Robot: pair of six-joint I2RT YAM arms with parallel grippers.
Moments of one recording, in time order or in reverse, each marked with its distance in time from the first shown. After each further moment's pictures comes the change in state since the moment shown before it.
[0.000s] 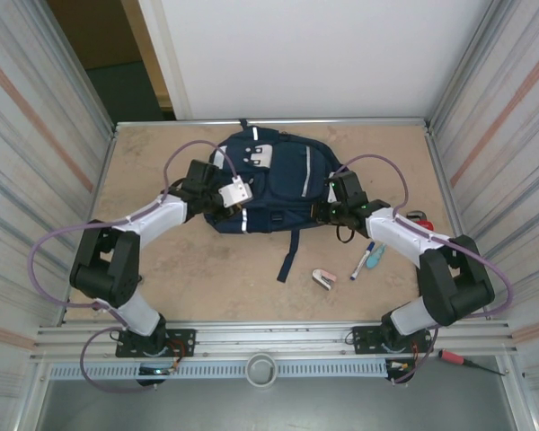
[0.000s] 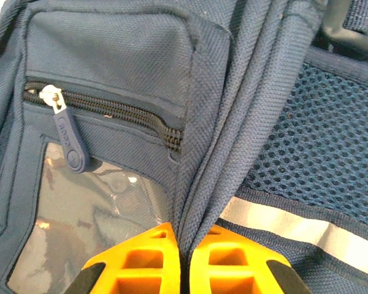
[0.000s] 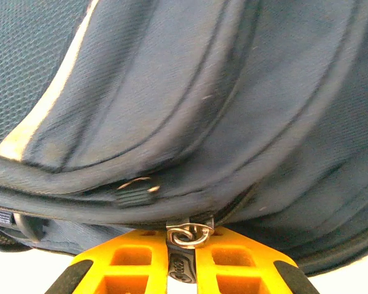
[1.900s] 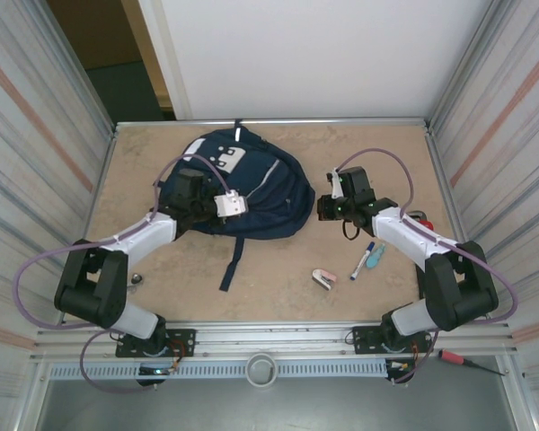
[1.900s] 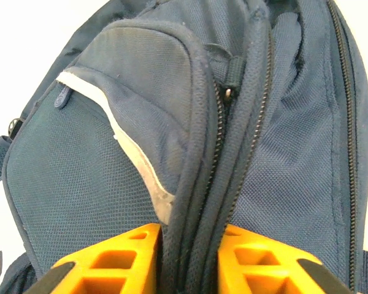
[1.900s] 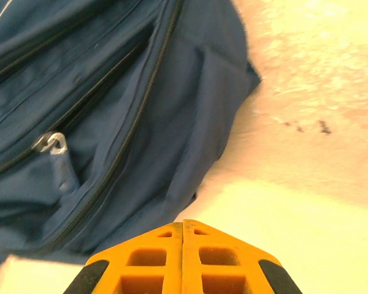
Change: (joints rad) left arm 0.014 -0.152 -0.194 0.236 0.133 0.193; right arm -0.029 -0.035 0.010 0.009 -0.058 -0.148
